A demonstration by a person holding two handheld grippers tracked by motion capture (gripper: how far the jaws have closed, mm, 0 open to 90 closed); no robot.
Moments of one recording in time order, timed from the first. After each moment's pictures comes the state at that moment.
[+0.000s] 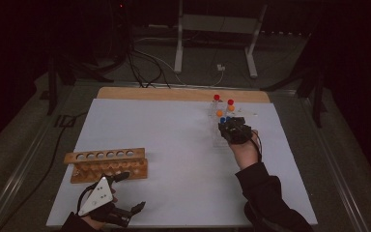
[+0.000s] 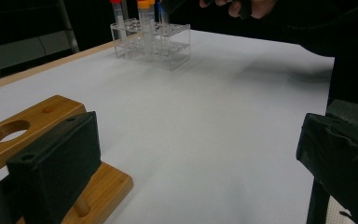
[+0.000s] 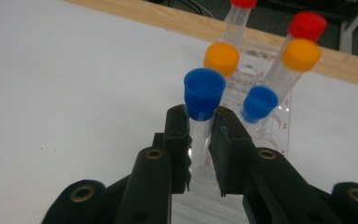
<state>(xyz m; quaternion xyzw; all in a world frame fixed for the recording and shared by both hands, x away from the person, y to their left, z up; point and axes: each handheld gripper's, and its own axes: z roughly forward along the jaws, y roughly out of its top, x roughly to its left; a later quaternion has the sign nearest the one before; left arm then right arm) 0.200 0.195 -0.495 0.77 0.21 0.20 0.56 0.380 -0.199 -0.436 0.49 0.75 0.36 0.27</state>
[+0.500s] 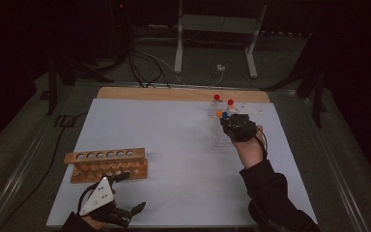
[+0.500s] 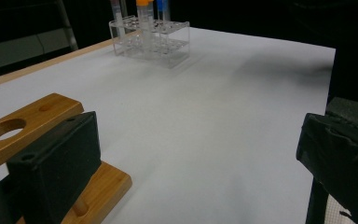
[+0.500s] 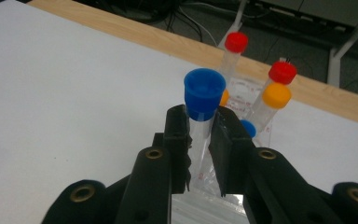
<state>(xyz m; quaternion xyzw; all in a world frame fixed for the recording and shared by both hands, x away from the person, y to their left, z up) 0.200 0.194 -0.496 0.78 0.21 0.20 0.56 0.364 -0.198 -0.404 0.46 0.75 0.38 0.30</state>
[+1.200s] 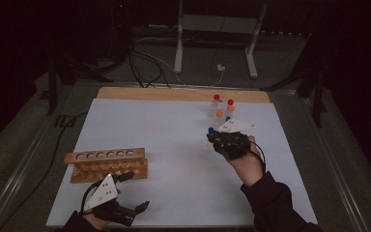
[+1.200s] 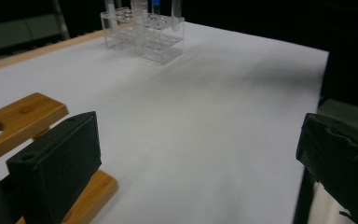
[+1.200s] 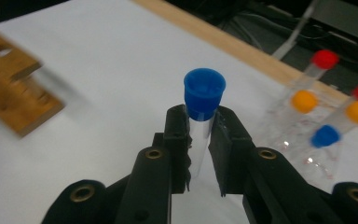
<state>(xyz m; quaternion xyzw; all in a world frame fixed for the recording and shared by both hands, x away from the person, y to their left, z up) 0.203 0.185 -0.488 0.78 0.23 0.17 0.55 0.312 -0.172 -0.398 0.35 0.81 0.40 0.26</state>
